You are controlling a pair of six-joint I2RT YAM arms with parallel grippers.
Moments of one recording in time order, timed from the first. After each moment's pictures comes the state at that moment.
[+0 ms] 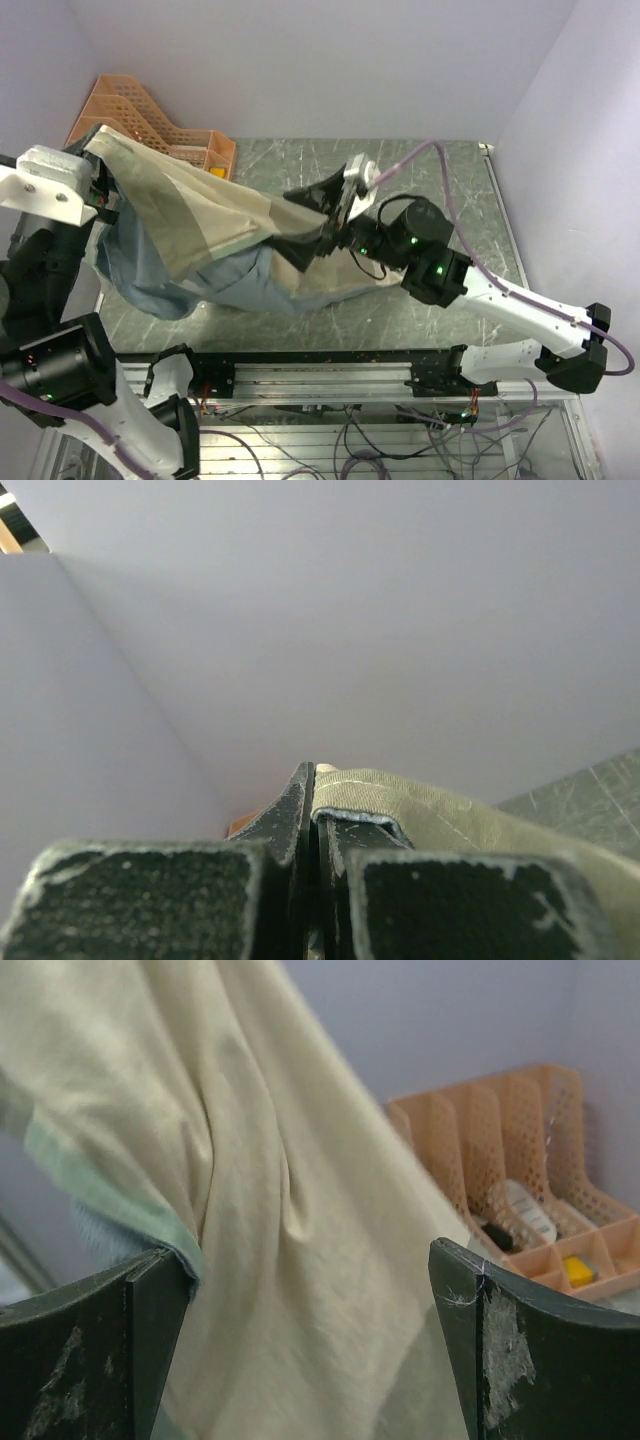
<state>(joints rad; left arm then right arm) 0.38 0.94 2.10 -0.70 0.57 0.17 1.07 1.24 1.31 0.23 -0.10 0.21</state>
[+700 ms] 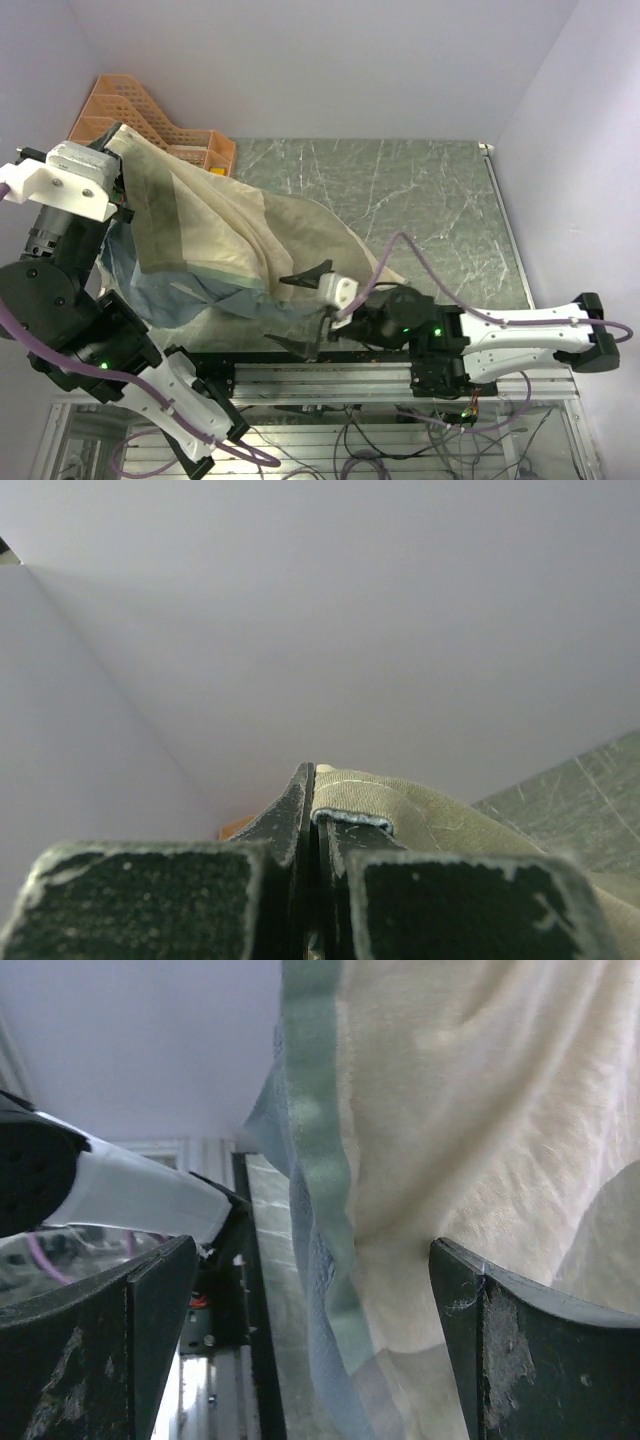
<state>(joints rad) 0.77 0.88 2.01 -0.44 0.96 -0.10 1.52 1.04 0.92 0.25 0.15 -0.15</state>
